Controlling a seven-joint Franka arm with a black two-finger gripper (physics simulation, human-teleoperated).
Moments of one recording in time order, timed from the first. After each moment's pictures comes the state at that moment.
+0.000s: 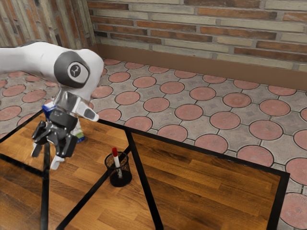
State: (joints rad) arm -0.16 -0.05 0.09 -2.06 0.05 1.05 0.05
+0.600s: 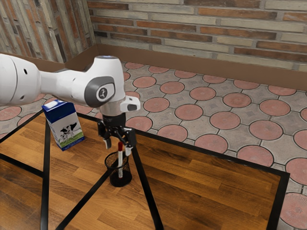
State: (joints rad) arm -0.20 0.19 0.10 -1.98 -0.09 1.98 0.02
